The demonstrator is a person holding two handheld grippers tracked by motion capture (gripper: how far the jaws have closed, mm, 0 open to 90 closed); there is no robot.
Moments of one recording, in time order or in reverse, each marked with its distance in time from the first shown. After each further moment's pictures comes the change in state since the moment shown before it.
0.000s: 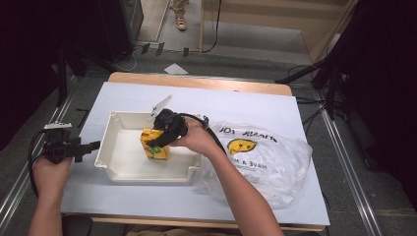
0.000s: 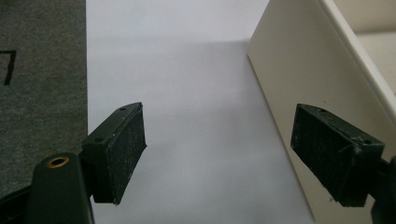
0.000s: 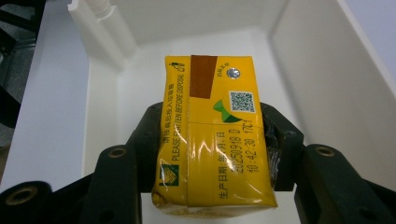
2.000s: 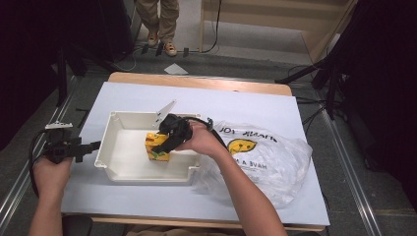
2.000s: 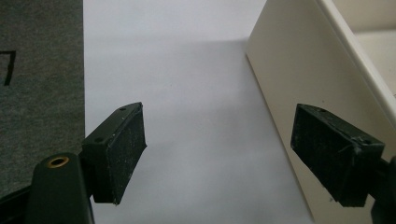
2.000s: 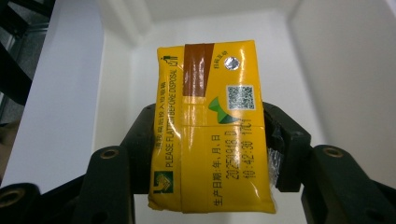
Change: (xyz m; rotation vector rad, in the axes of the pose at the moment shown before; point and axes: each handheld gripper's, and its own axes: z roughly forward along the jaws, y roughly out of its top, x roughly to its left) left arm -0.002 0.000 0.001 0.006 0.001 0.007; right arm 0.003 -0.015 -0.003 0.024 0.042 -0.045
